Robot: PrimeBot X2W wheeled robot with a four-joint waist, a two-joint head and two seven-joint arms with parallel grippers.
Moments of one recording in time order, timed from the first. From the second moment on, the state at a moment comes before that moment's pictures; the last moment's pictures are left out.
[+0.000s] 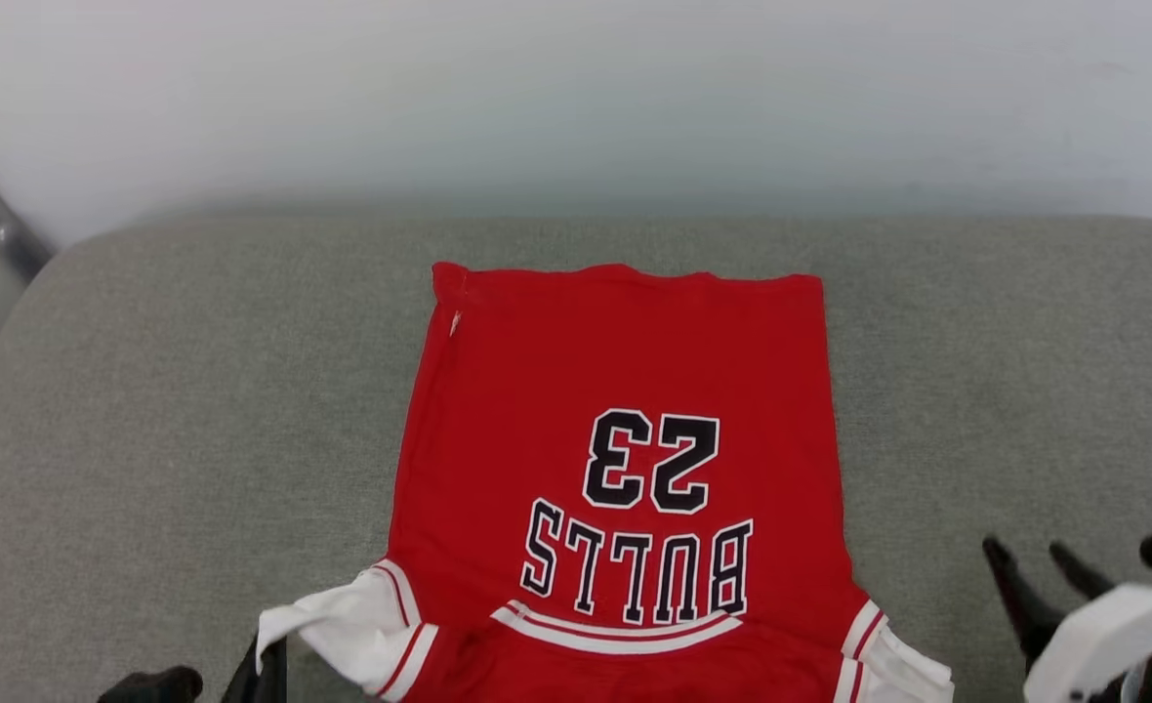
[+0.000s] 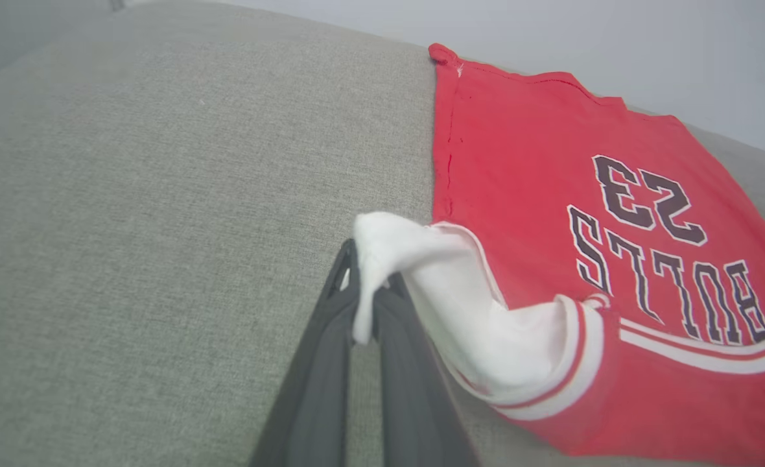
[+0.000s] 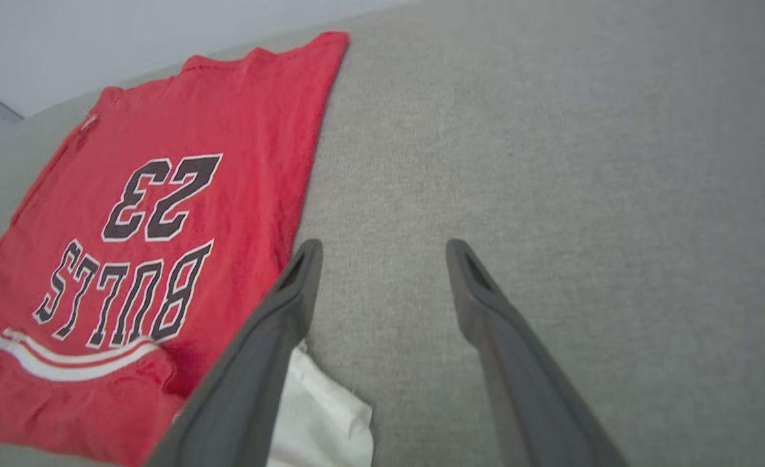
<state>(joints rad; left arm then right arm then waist) 0.20 0.48 -0.39 0.03 -0.78 0.30 -0.21 0.16 -0.13 -0.13 -0.07 0.38 0.13 0.44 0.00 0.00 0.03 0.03</state>
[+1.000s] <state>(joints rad) -0.19 0.29 -0.37 -0.07 -0.59 0.10 -0.26 -1.04 -0.22 -0.34 0.65 0.09 0.13 0.96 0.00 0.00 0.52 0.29</state>
